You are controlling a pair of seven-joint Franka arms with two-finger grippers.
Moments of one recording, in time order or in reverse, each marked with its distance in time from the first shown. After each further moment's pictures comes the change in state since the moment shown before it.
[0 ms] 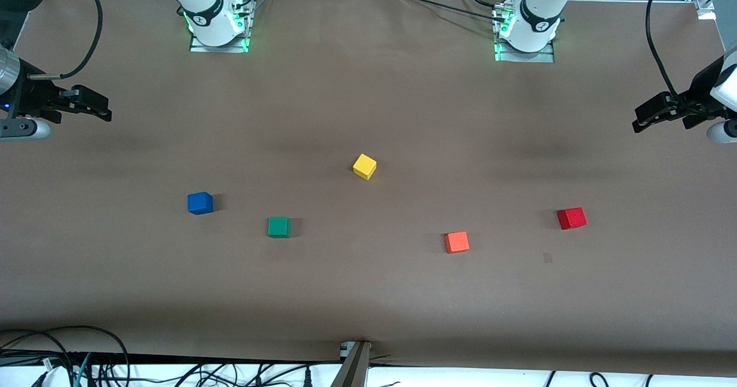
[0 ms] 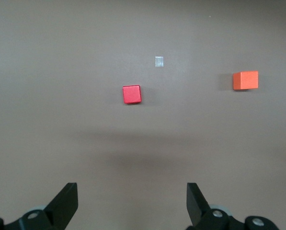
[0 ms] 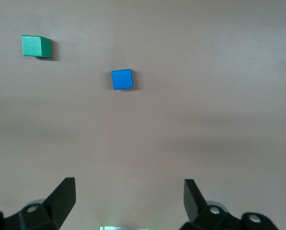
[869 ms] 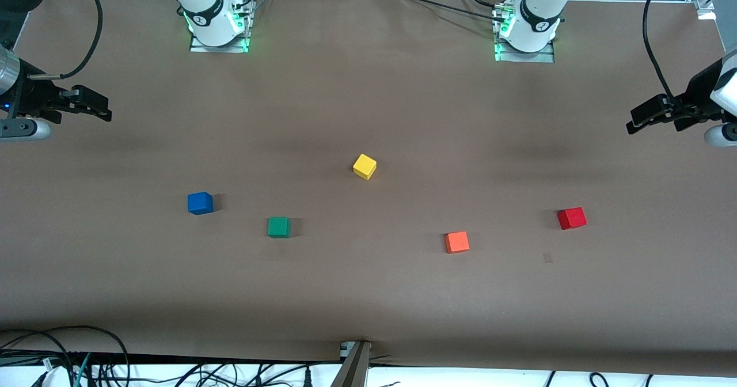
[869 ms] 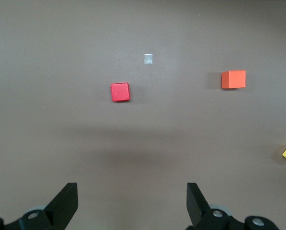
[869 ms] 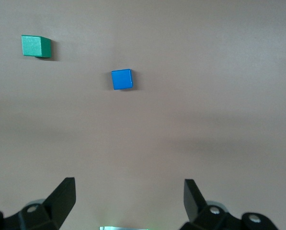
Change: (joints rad) left arm 0.009 0.019 0.005 0.002 -0.060 0.002 0.002; right arm 0.000 0.000 0.000 0.000 0.000 0.000 0.000
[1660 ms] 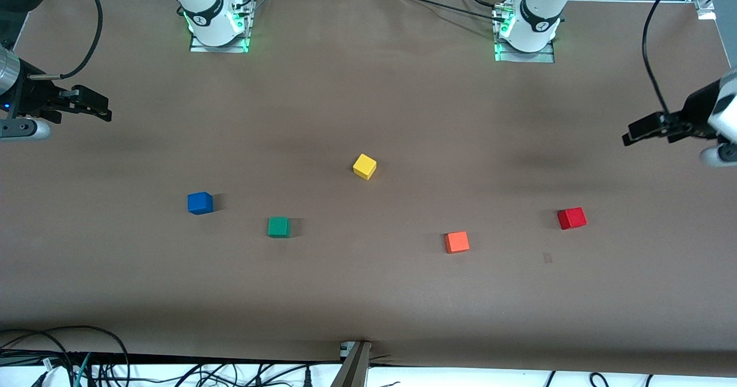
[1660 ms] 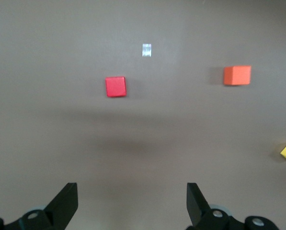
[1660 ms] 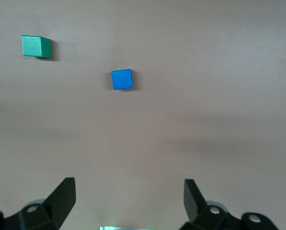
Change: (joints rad) left arm 0.020 0.117 -0.001 0.016 -0.021 -0.003 0.008; right arm 0.000 0.001 0.000 0.001 0.000 0.000 0.000
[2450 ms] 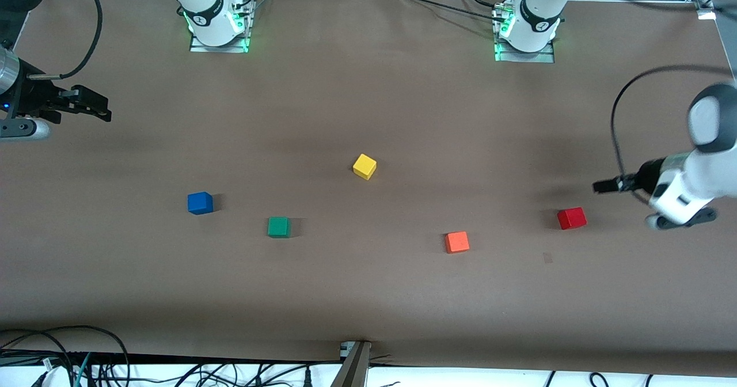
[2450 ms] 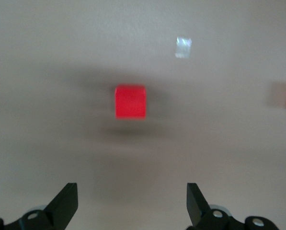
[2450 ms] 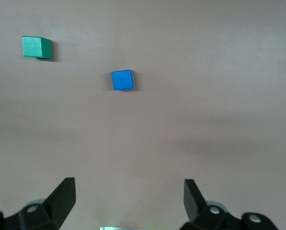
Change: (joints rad) left arm 0.009 0.308 0.009 -0.028 0.077 0.258 -0.095; right arm 0.000 0.001 0.000 0.003 0.000 0.000 0.000
